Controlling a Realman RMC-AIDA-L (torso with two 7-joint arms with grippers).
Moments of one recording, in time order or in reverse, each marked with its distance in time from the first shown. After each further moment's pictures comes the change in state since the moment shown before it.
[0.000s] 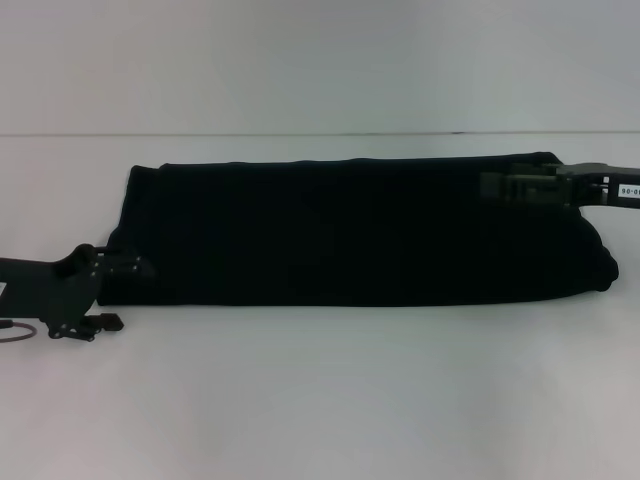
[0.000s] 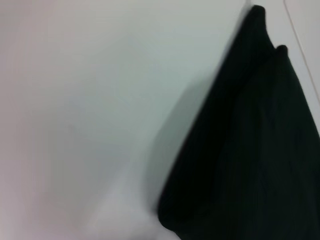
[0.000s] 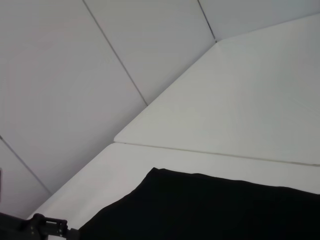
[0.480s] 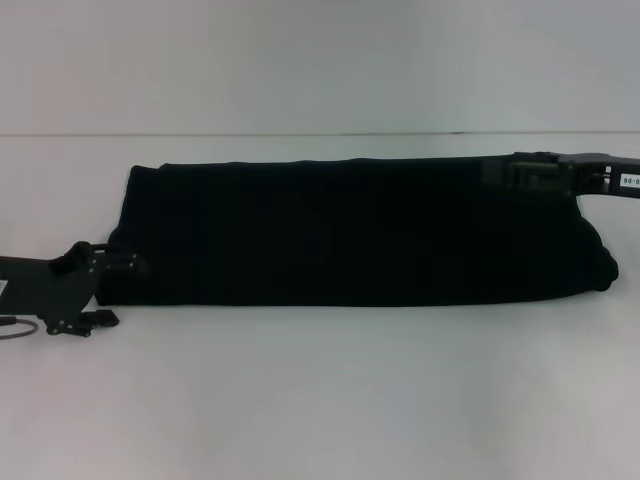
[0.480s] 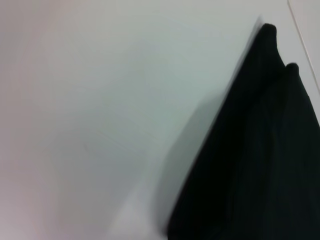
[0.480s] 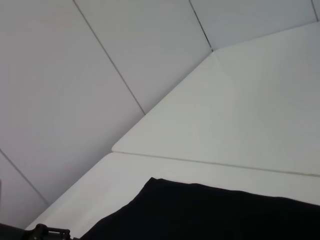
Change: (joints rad) left arm -0.003 0.000 0.000 -0.022 0.001 -0.059 -0.002; right arm 0.001 -0.001 0.001 -0.002 0.024 0.011 0.005
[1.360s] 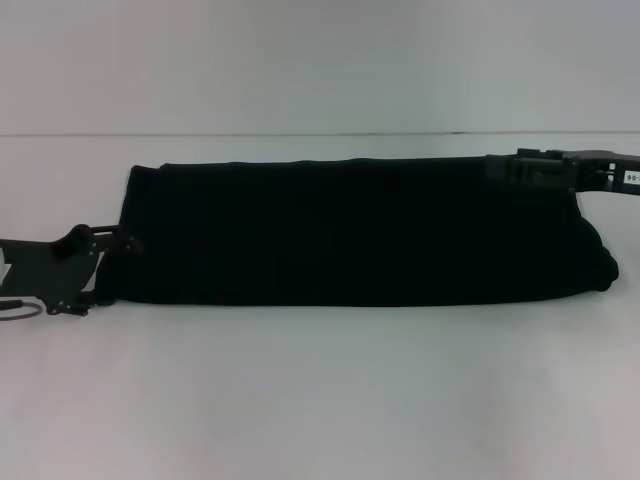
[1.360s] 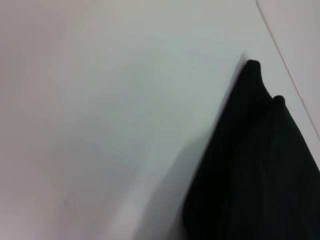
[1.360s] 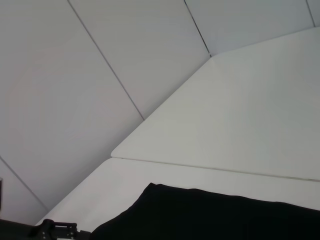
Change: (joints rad) left arm -0.022 0.002 0.002 -0.021 -0.010 -0.089 0.032; right arm -0.002 -0.002 0.011 0.000 0.003 -0.001 0.002
